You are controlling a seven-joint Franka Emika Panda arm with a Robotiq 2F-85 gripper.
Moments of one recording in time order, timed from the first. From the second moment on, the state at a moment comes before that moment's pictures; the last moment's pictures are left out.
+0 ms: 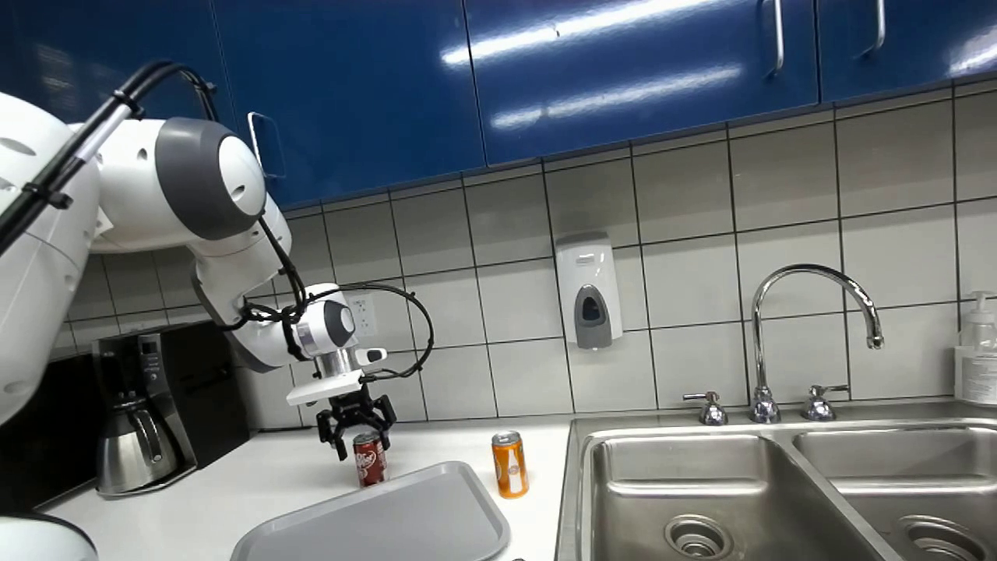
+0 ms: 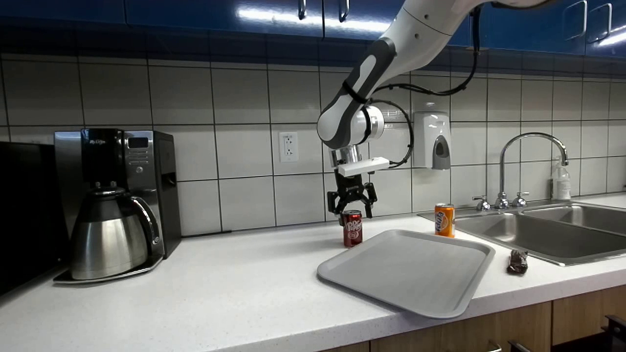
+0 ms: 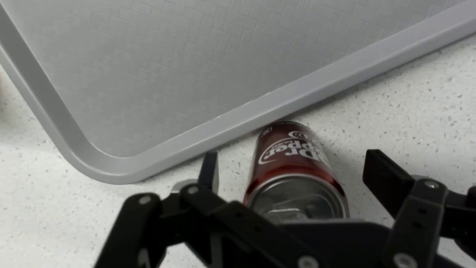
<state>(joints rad) 0.22 0.57 0.06 -1.71 -0.20 2.21 0.19</state>
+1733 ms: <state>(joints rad) 0.25 0.69 0.03 -1.55 -0.19 2.08 0.27</state>
